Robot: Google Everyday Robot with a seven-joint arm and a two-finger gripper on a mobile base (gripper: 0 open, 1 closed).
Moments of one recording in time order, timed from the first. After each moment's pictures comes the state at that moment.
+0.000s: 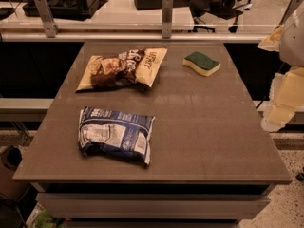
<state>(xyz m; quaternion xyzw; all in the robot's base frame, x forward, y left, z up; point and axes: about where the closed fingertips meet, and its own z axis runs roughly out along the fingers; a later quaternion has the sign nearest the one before) 0.438 -0.214 0.985 -0.60 0.78 -0.04 0.17</state>
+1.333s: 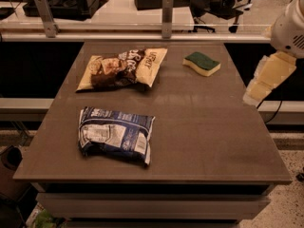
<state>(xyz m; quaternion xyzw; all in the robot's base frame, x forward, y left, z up) 0.506 -0.232 0.977 -0.52 0.82 -0.05 0.23</state>
